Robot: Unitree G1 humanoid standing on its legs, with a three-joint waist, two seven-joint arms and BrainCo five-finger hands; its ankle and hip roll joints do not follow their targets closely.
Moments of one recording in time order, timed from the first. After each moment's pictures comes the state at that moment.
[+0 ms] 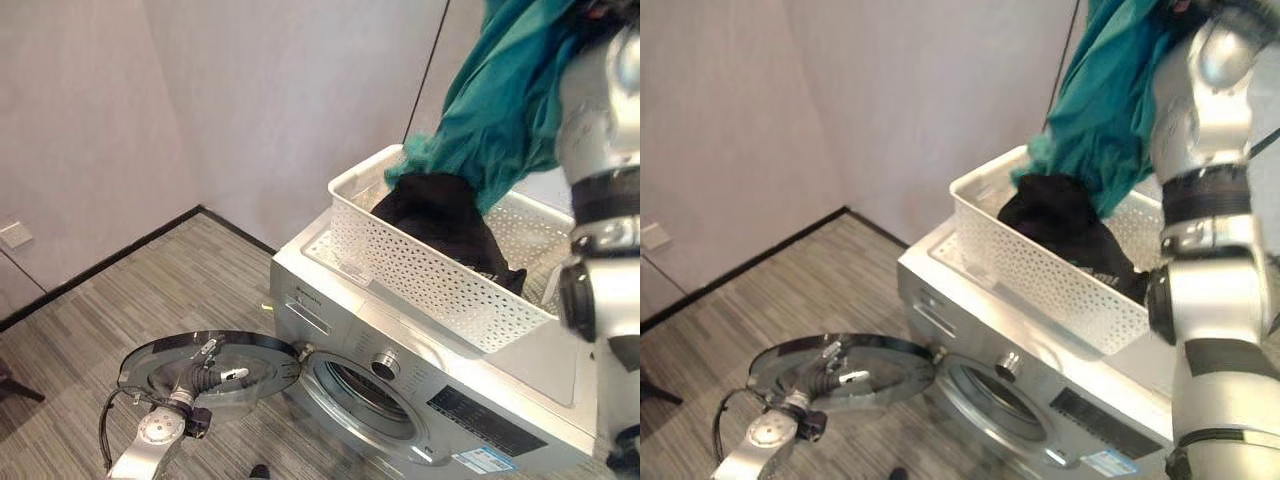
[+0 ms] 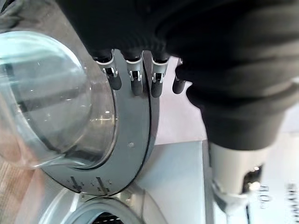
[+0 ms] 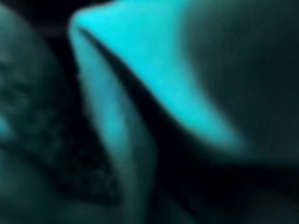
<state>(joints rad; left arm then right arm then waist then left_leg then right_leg) 0.14 0.57 -0.24 0.26 -0.31 -0.03 0.03 -1.54 -0.66 0.13 0.82 0.77 -0.33 -0.50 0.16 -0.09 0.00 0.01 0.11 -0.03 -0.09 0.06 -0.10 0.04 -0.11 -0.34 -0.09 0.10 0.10</state>
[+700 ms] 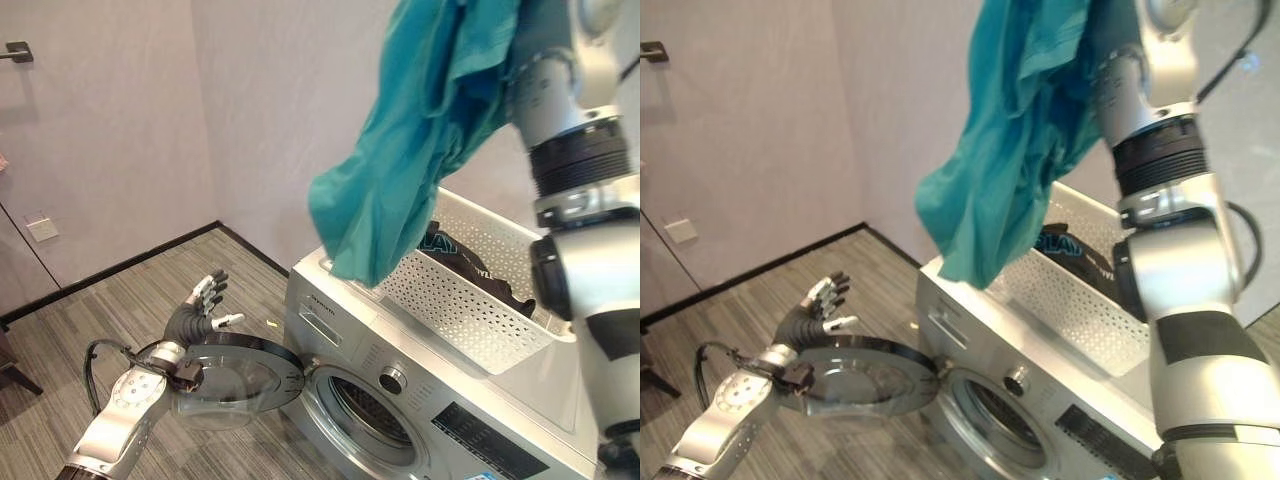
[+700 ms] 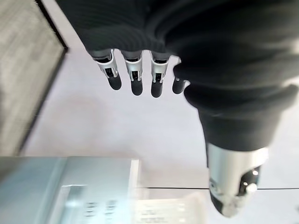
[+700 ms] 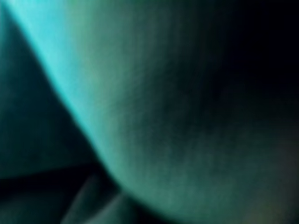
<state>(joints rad) 0.10 0.70 -0.16 -0.16 -0.60 -0.07 0.02 -1.52 -0.41 0.28 0.70 0.88 -0.36 -0.42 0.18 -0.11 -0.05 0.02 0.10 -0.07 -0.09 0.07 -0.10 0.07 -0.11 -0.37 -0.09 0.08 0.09</state>
